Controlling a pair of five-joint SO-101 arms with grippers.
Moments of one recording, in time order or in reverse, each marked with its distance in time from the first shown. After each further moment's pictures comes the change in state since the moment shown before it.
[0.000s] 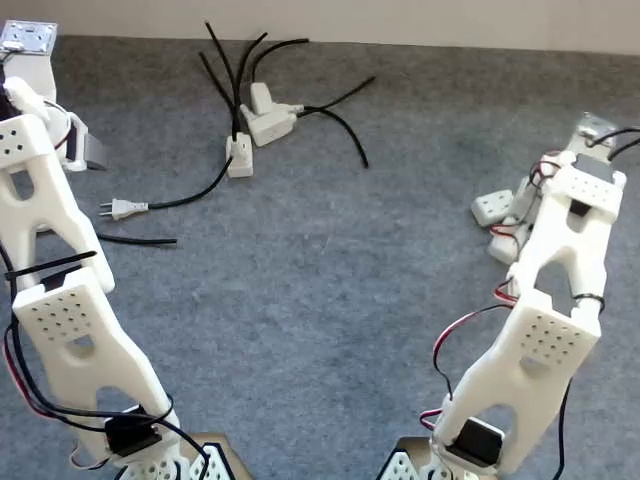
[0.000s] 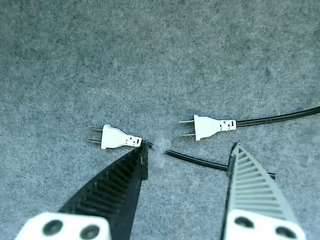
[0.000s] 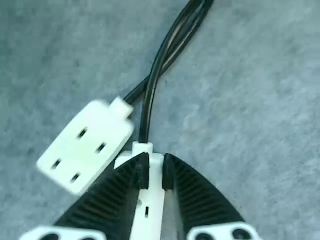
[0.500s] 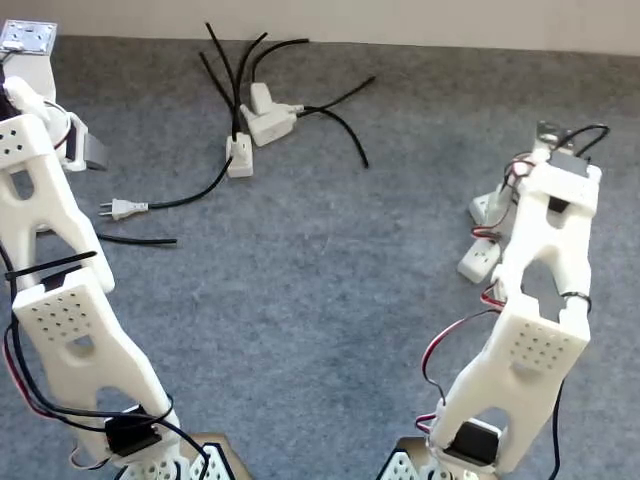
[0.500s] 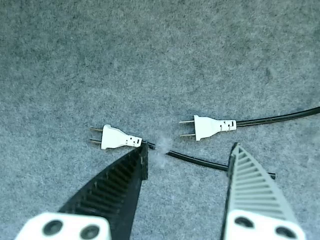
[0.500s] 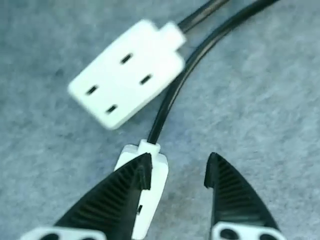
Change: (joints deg) left arm 0.0 0.0 0.0 0.0 0.0; right arm -5.2 -1.1 8.4 5.8 4.1
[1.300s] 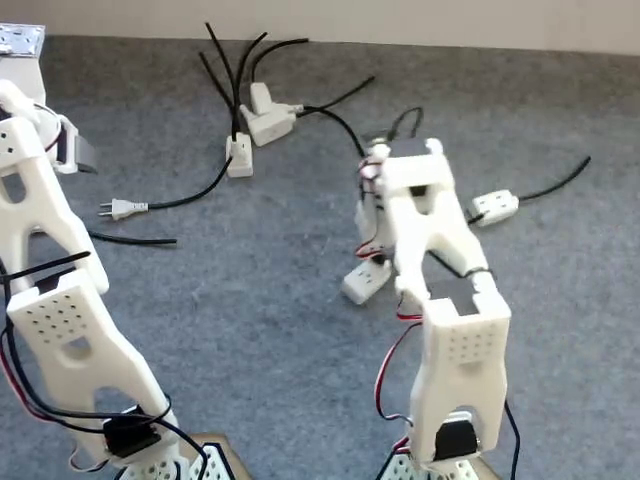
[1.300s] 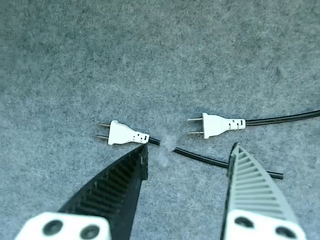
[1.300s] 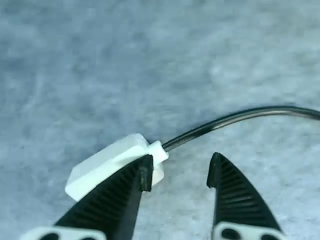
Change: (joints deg) left arm -1.8 0.0 0.0 0.0 0.0; right arm -30.8 -4.0 2.3 12.7 1.9
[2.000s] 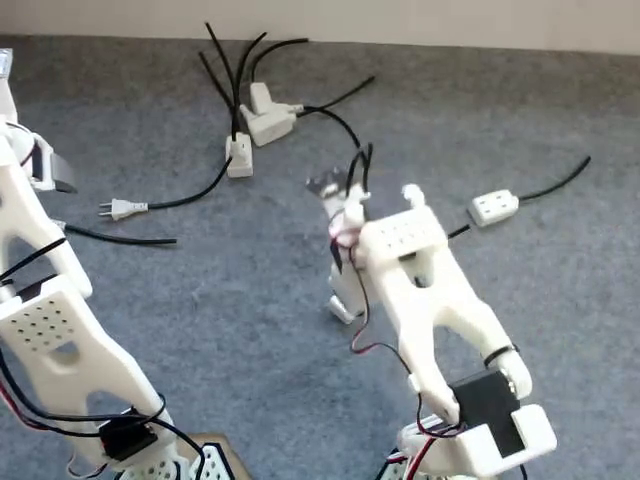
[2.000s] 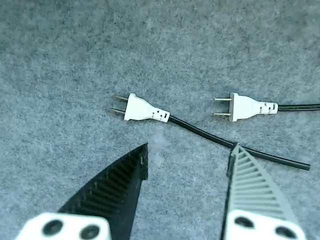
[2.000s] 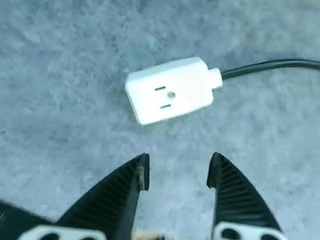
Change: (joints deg) left arm -5.4 0.0 4.6 0.0 0.0; right arm -10.2 -39.0 39.0 -7.7 6.9
